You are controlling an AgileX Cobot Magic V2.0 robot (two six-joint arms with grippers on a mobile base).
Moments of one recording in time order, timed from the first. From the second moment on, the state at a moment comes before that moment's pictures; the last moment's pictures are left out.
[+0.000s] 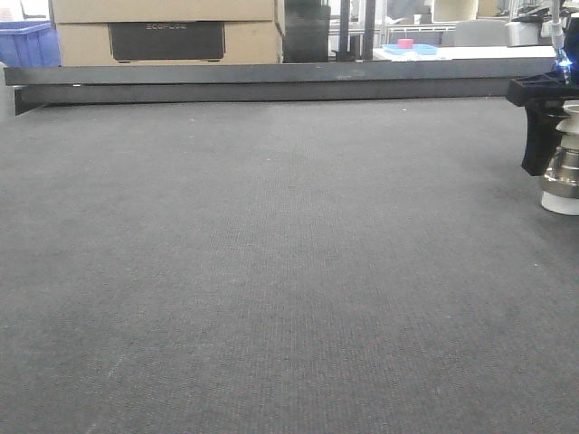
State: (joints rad) left arm 0.06 0.80 -0.98 -0.01 0.84 -0.06; right arm 0.03 1.94 -1.58 0.12 1.07 -0.22
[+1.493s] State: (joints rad) left arm 0.28 1.95 -1.63 -0.03 1.14 0.30; right arm 0.03 1.47 -1.23 0.17 0.89 -0.22
